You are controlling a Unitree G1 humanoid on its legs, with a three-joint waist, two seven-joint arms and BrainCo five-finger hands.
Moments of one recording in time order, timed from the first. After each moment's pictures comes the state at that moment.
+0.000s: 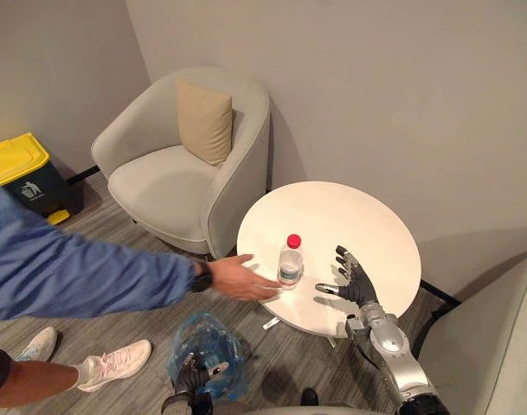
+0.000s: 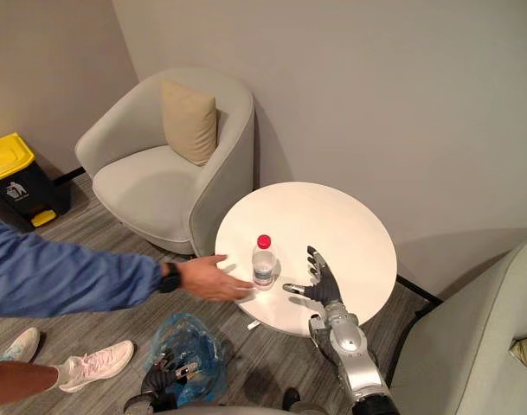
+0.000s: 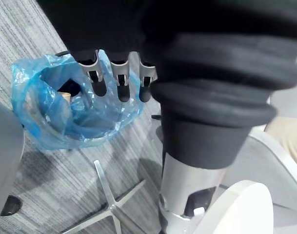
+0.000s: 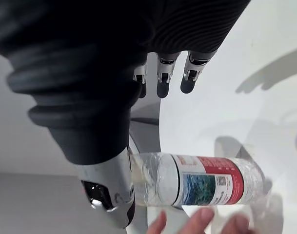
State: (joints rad) left arm 0.21 0.09 -0.03 0.83 -0.26 -0.18 0.05; right arm 0.02 -0.18 0.20 0.28 0.07 -0.19 -0.04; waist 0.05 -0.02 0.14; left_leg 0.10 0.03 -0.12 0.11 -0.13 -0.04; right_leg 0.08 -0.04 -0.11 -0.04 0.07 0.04
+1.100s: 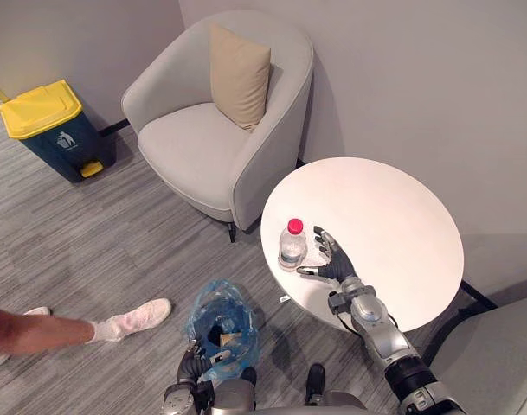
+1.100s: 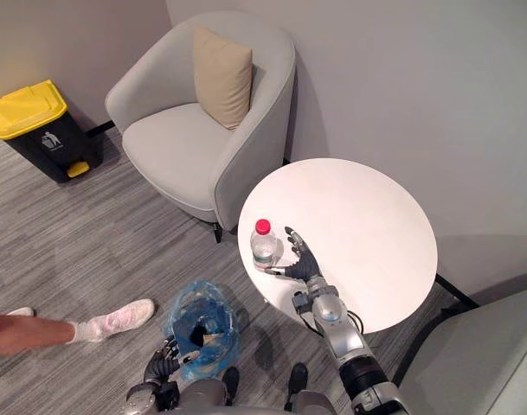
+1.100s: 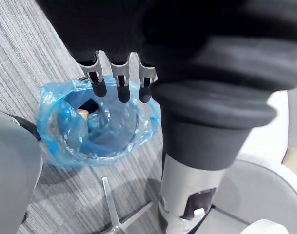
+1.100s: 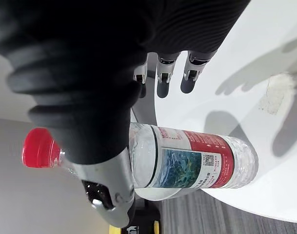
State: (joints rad) left arm 0.17 0.09 -0.04 0.82 -0.27 -0.21 0.05; right arm -0.16 -0.18 0.26 0.41 0.01 -0.19 -0.07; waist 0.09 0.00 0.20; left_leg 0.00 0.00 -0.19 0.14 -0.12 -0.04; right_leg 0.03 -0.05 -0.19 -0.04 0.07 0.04
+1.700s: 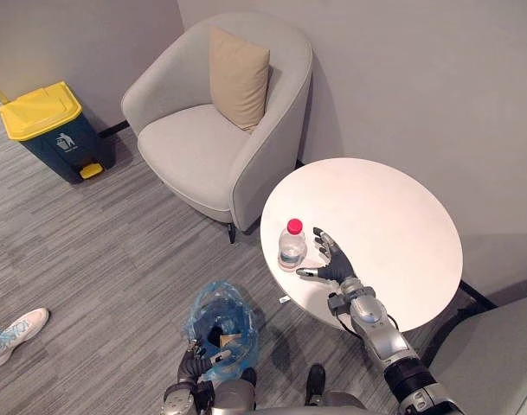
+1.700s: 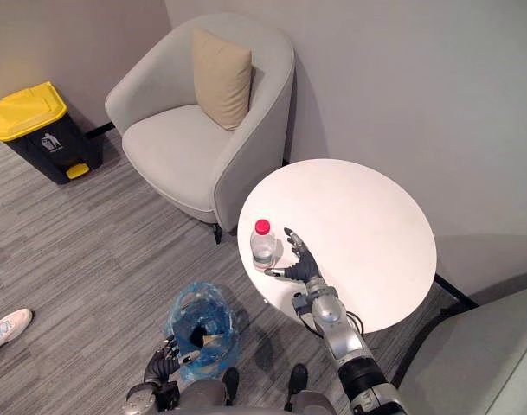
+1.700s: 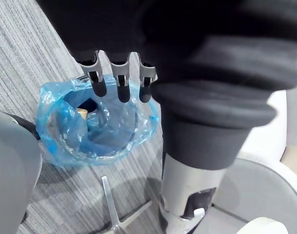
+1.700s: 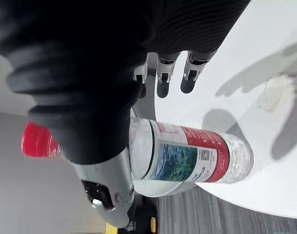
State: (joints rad) left arm 0.17 0.09 -0.04 0.82 -0.26 -0.21 0.05; right arm -0.17 -0.18 0.29 0.42 -0.01 -0.19 -0.06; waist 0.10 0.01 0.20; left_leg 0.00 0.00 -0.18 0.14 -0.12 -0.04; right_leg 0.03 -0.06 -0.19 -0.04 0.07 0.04
